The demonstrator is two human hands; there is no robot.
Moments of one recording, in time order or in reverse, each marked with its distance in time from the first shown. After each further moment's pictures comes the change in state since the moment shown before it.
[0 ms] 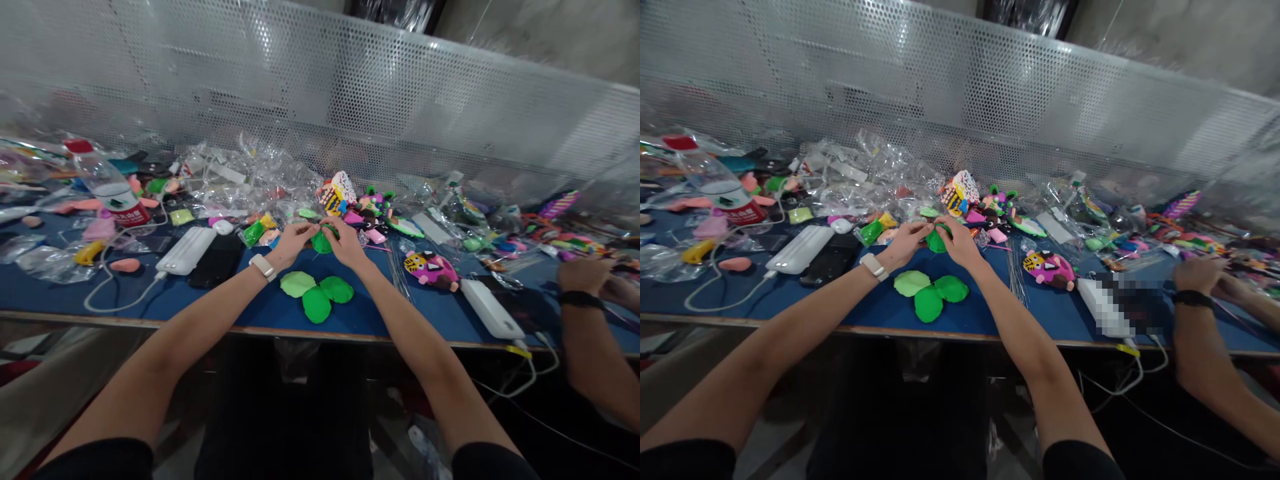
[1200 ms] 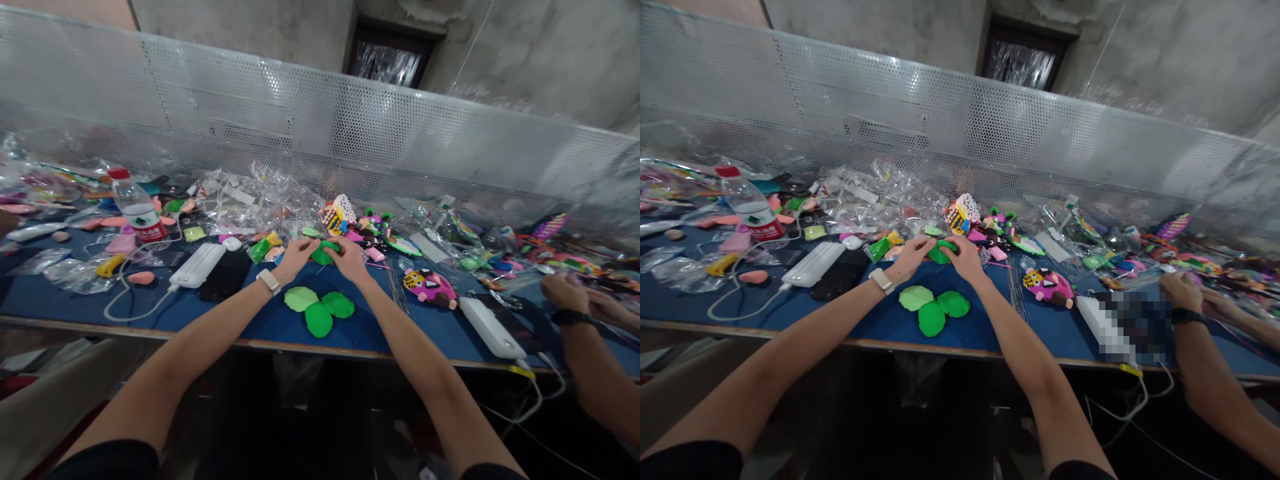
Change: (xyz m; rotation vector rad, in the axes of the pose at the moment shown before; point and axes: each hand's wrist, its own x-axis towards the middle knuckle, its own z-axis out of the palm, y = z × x) left_hand 0.004 -0.006 -0.009 0.161 0.034 0.145; right_hand 0.000 0.005 0.001 0.162 0.075 0.266
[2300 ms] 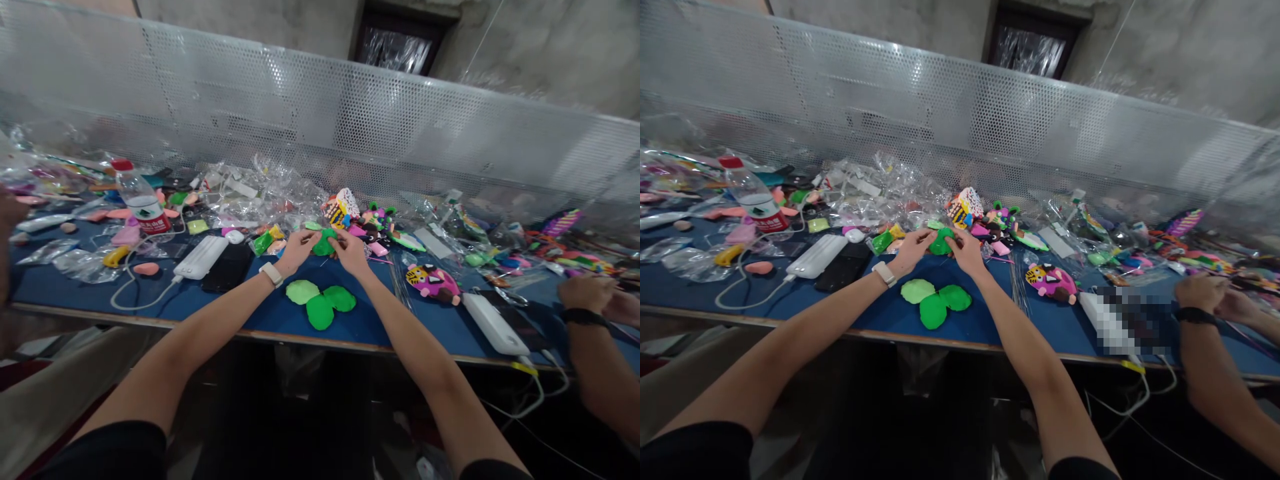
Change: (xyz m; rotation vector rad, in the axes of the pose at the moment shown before) left_hand 0.003 -0.002 -0.003 0.134 0.071 0.092; right_hand 0.002 0.011 0.005 0.060 0.015 0.050
